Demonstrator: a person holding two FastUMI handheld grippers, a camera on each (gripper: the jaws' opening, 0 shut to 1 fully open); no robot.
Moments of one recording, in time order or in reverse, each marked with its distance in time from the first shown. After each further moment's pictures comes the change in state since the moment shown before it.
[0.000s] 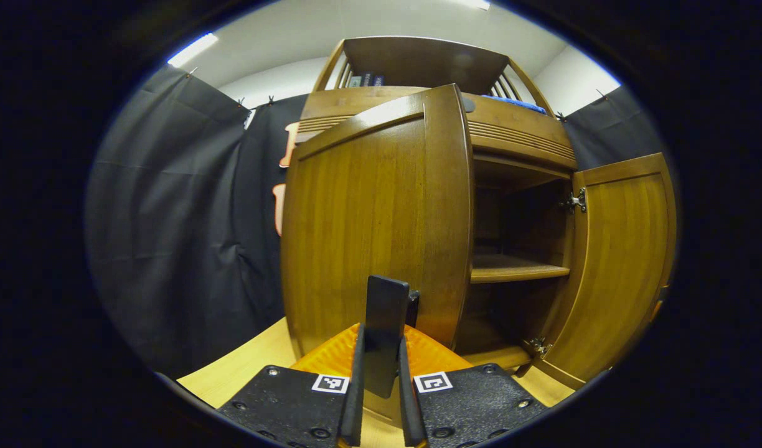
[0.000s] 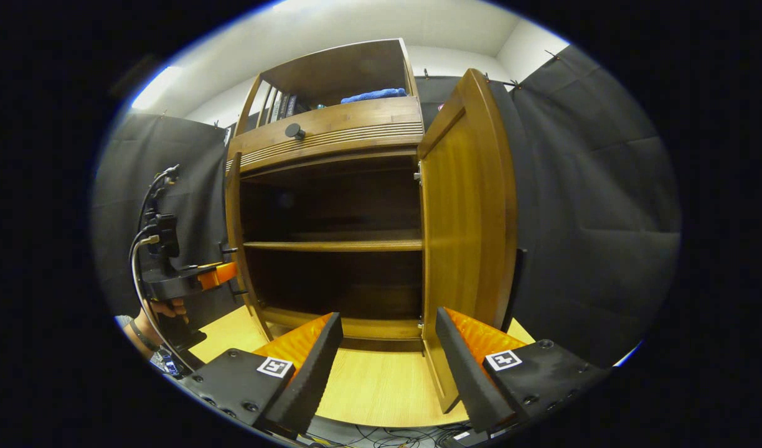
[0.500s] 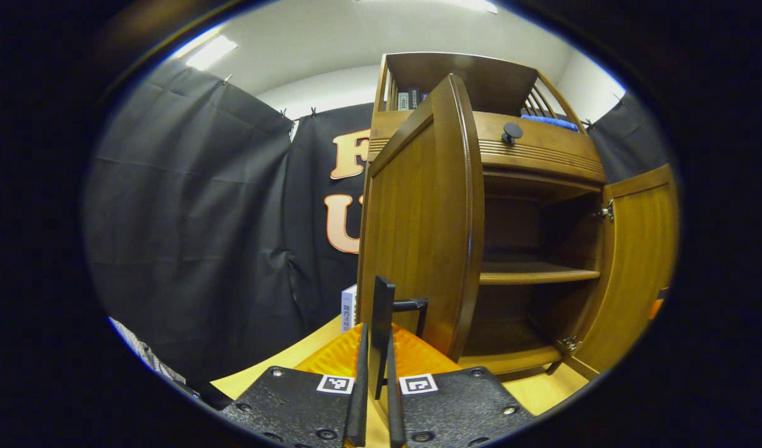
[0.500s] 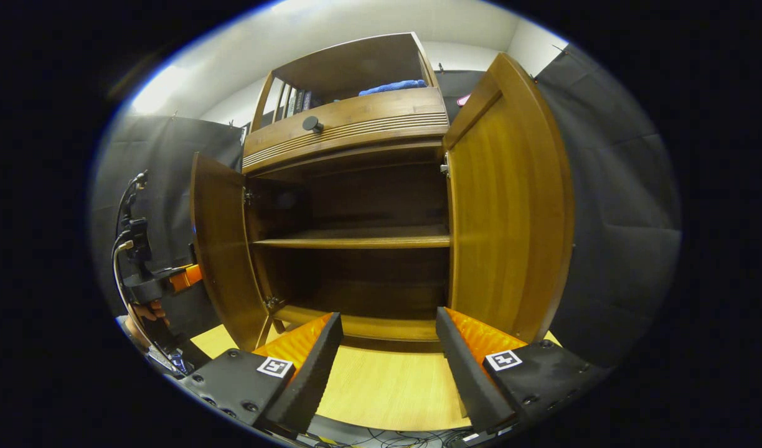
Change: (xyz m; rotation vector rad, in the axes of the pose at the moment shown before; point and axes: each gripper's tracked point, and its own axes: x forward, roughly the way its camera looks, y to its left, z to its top) left arm -0.042 0.066 0.011 -0.025 -0.041 0.104; right arm 0.015 0.019 -0.010 0.003 0.019 0.093
